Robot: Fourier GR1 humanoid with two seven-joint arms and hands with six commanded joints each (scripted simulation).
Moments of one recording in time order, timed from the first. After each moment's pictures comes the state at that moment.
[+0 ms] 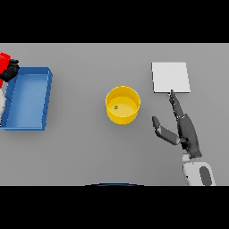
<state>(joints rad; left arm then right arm) -0.62 0.51 0.04 -0.95 -0.27 0.09 0.44 0.08 -0.09 0.13 -1.68 0.20 0.01 -0.17</state>
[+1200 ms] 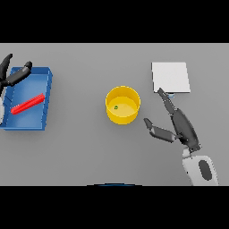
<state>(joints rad) -0.49 0.53 0.00 -1.18 -0.18 -0.10 0.44 0.00 -0.19 0.20 -1.68 0.35 0.06 -0.11</state>
